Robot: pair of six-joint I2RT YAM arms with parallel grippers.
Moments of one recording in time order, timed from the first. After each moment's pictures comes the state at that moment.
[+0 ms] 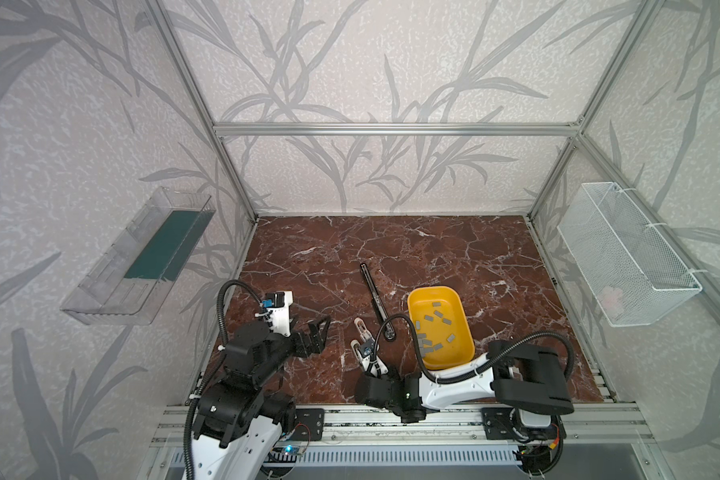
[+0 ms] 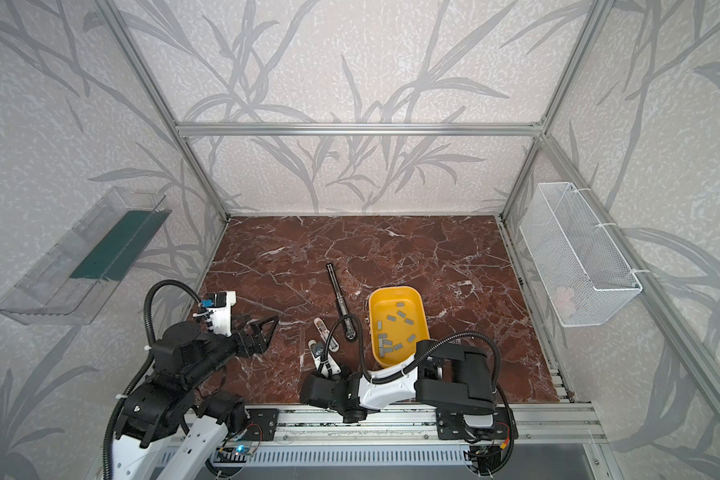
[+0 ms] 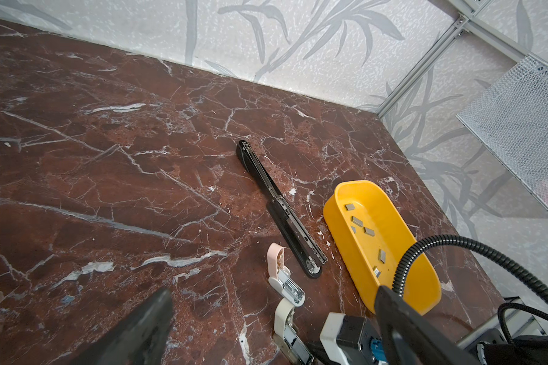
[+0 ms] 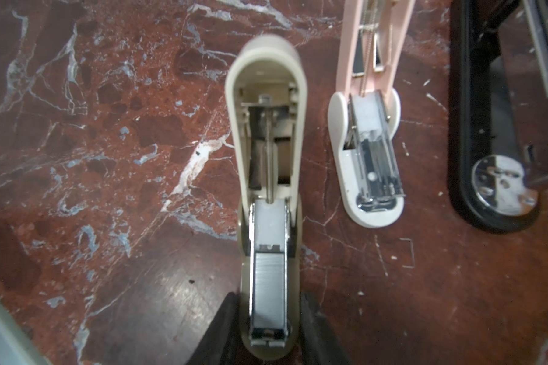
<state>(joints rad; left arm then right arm) -0.25 0.31 0.67 -0.77 0.20 -0.37 1.48 1.86 0.91 -0.01 0.53 0.77</state>
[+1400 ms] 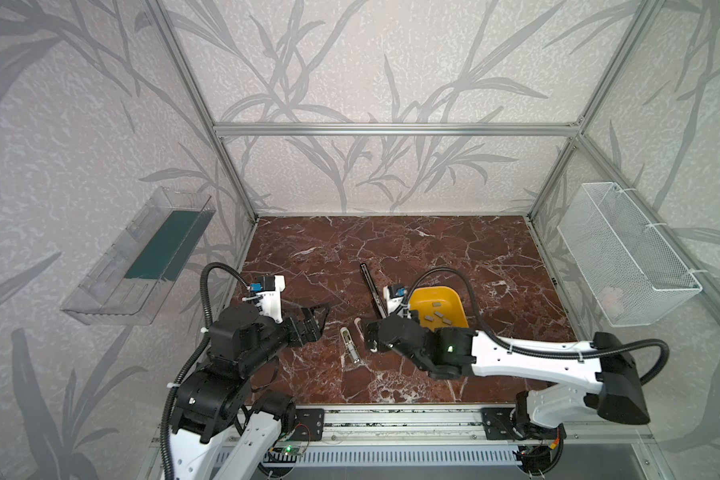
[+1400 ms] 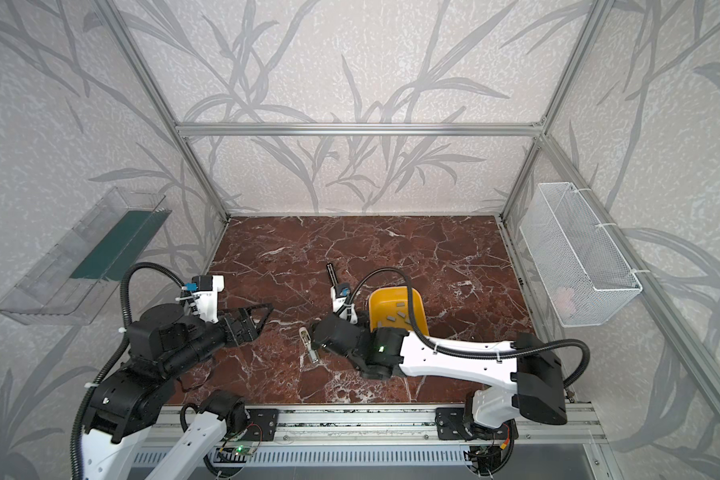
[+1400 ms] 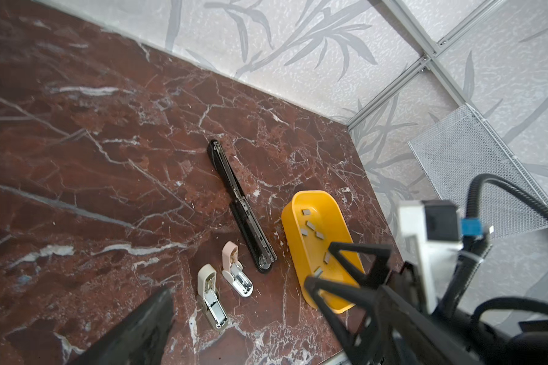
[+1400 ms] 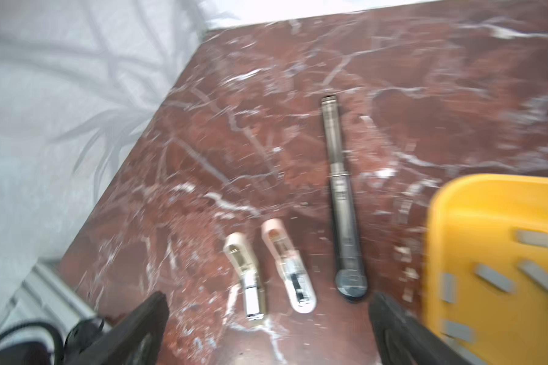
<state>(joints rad) -0.25 0.49 0.92 -0.90 0.26 -0.57 1.25 1.40 1.08 -0.40 0.55 0.86</state>
